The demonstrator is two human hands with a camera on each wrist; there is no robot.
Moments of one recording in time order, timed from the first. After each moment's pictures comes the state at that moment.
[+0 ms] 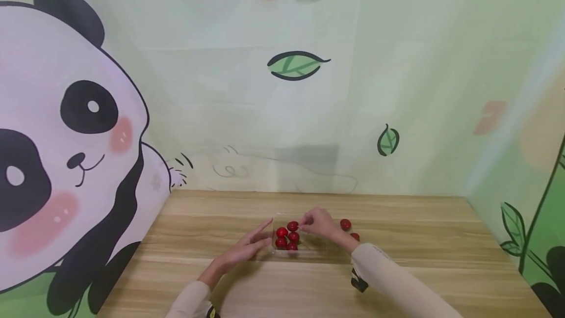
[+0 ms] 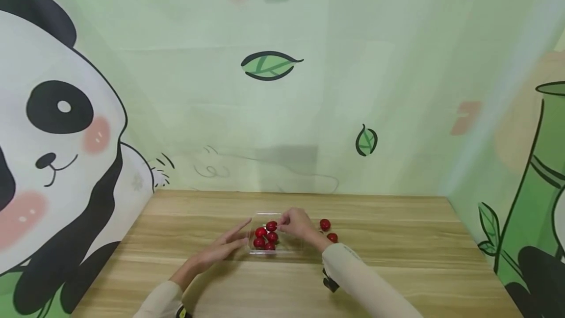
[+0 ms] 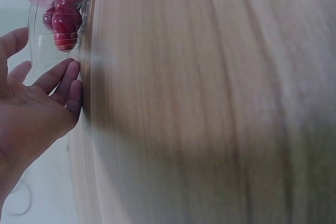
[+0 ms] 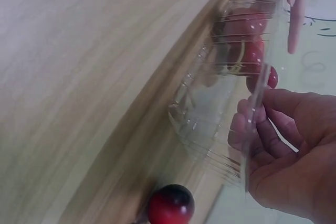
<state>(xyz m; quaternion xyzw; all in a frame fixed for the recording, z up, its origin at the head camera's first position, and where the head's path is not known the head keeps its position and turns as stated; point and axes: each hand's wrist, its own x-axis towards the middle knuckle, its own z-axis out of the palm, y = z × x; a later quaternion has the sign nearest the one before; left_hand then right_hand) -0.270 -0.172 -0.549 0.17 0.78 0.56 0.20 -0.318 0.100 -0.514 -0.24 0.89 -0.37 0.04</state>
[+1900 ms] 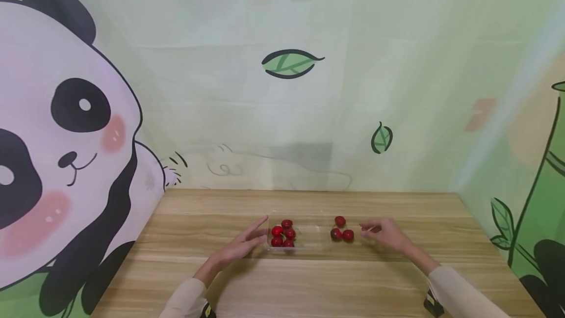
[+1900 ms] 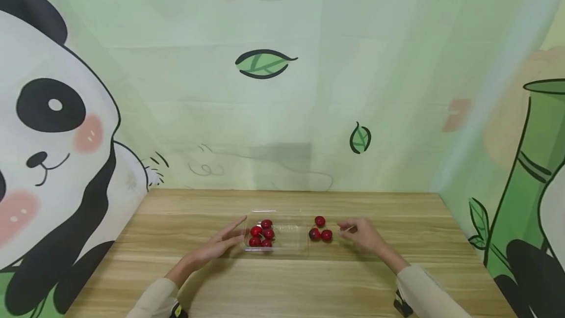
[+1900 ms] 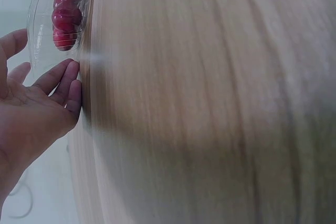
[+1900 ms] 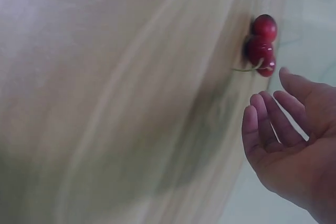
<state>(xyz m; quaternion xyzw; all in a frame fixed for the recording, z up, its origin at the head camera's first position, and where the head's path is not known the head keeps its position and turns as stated) -0.274 -0.171 -0.549 0.17 0.78 0.56 0.21 -0.276 0.270 -0.521 -0.21 0.90 -0.38 0.03</state>
